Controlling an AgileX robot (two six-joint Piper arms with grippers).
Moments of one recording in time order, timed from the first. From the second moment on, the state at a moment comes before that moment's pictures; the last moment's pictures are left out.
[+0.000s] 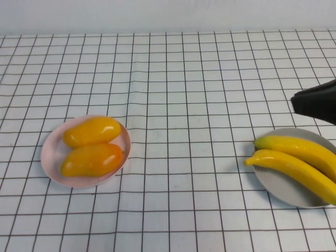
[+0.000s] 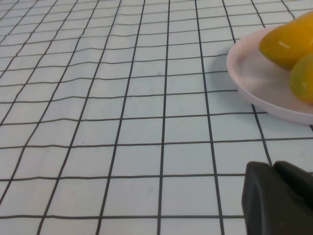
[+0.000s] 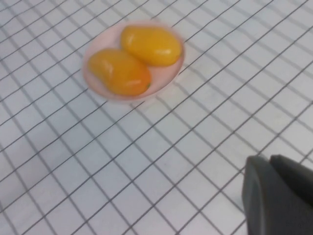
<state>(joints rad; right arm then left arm) 0.15 1.10 -1.04 0.84 0.97 -0.94 0.04 -0.01 0.02 0.04 0.38 0.06</state>
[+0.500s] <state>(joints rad) 0.15 0.43 -0.62 0.80 0.63 -0.85 0.04 -0.01 0.02 0.04 0.38 0.06</state>
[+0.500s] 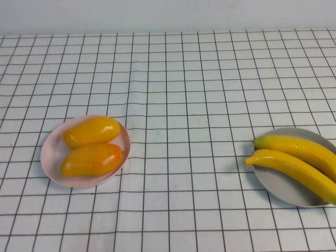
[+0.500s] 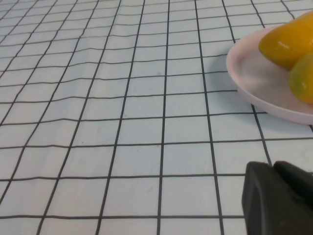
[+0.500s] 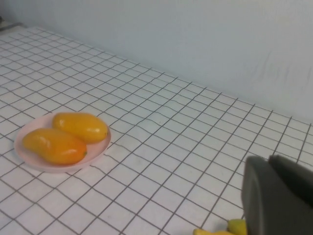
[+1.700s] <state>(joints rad) 0.15 0.13 -0.45 -0.12 0.76 0.13 0.04 -0.01 0.02 0.04 0.38 0.06</state>
